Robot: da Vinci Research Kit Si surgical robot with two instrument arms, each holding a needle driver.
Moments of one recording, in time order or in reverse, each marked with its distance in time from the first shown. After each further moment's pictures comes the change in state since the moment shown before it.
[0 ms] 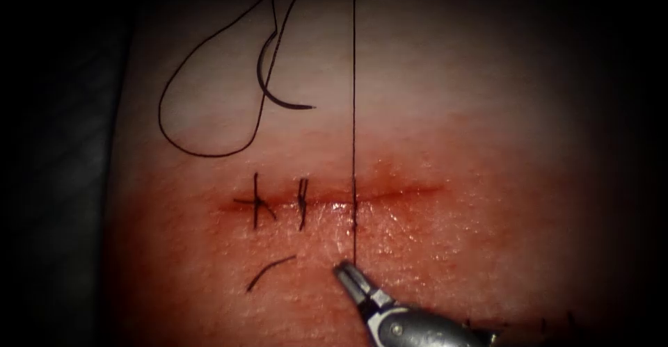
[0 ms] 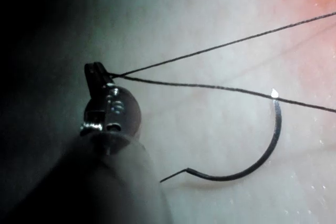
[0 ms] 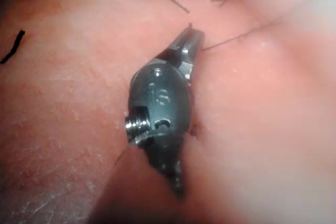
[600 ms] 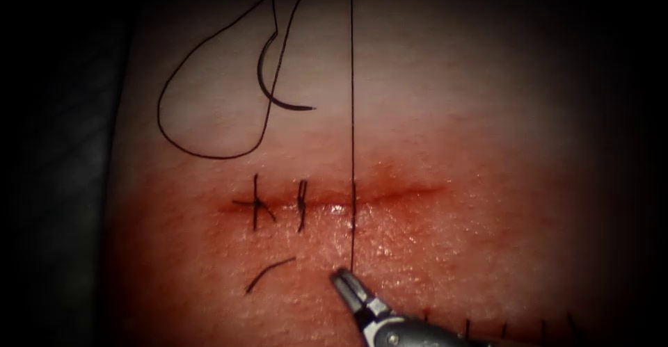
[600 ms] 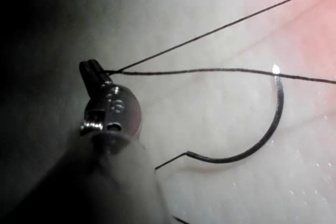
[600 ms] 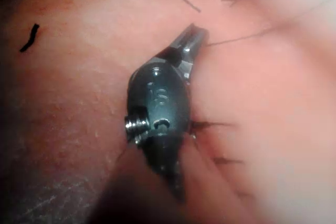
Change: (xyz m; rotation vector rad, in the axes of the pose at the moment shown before) right arm 0.001 -0.001 -0.001 0.072 0.071 -0.083; left arm -0.002 0.001 -0.001 0.038 0.030 0.002
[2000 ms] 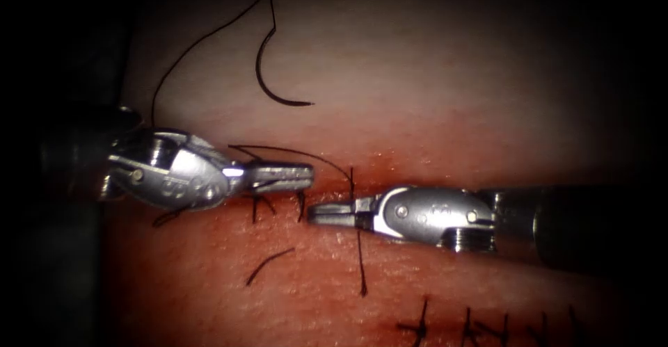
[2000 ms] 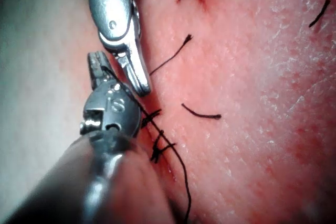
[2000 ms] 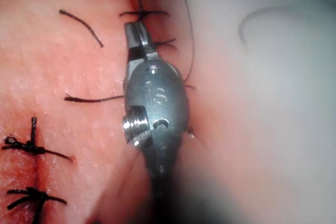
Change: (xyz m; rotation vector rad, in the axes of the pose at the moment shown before) right arm 0.004 0.012 0.015 0.731 0.058 -0.024; left arm 0.026 0.013 -0.024 -0.334 0.162 0.023
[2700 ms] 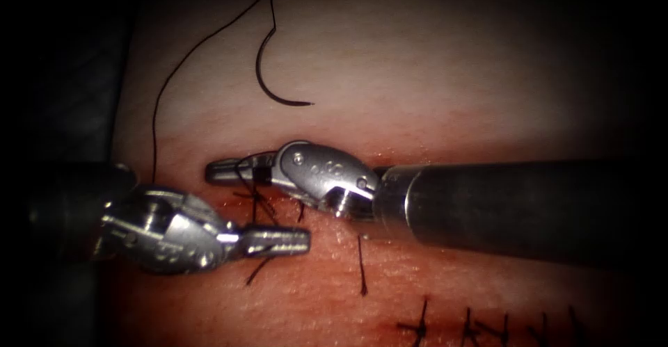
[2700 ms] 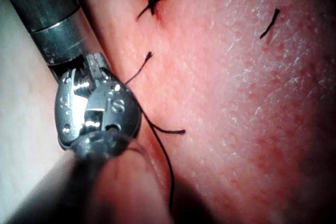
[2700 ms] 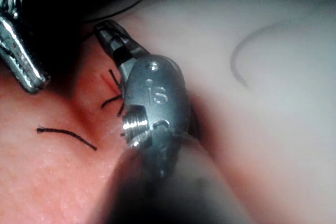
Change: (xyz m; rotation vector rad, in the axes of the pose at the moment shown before) right arm 0.001 0.003 0.010 0.082 0.217 0.206; left arm 0.003 0.004 0.000 -0.036 0.018 0.048
